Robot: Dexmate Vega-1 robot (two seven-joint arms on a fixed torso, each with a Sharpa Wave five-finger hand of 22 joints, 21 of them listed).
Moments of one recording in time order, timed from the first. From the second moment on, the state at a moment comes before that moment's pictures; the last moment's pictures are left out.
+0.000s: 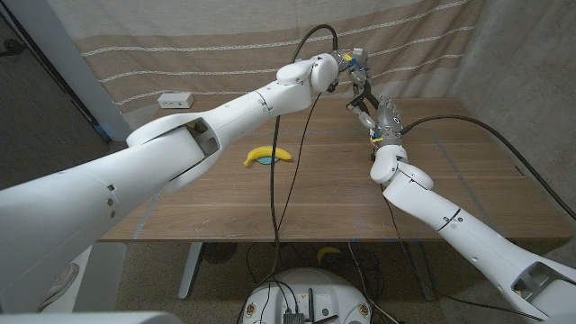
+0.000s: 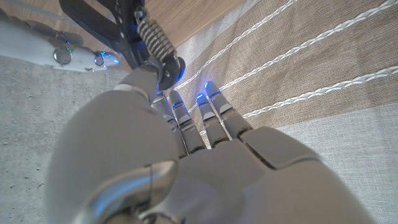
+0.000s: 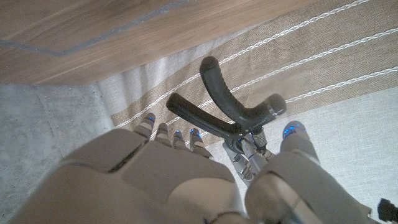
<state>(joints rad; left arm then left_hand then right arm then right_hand) -0.04 0.15 1.09 -1.21 0.48 0.29 -0.15 1.09 0.08 0.43 -0.18 0.24 0.85 -0.02 0.50 0.21 0.62 -0.19 0.20 0.22 0.41 -0.04 0.18 0.18 0.36 -0.02 0.34 0.21 -0.79 -0.59 -0.63 -1.94 -0.20 -0.79 -0.52 0.36 -0.08 0.33 -0.14 0.20 -0.11 0.12 0.18 0.19 -0.18 0.19 0.18 0.21 -0.18 0.20 0.18 0.27 -0.14 0.21 0.18 0.18</state>
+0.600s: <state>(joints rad) -0.04 0.16 1.07 -1.22 0.45 0.28 -0.14 1.10 0.07 0.43 -0.18 0.24 0.84 -0.02 0.50 0.21 0.62 -0.18 0.20 0.22 0.41 -0.04 0.18 0.18 0.36 -0.02 0.34 0.21 -0.73 -0.57 -0.68 -1.90 -0.20 -0.89 -0.51 0.41 -0.08 0.33 -0.15 0.22 -0.13 0.12 0.19 0.19 -0.17 0.20 0.20 0.21 -0.17 0.20 0.20 0.26 -0.15 0.21 0.19 0.18</state>
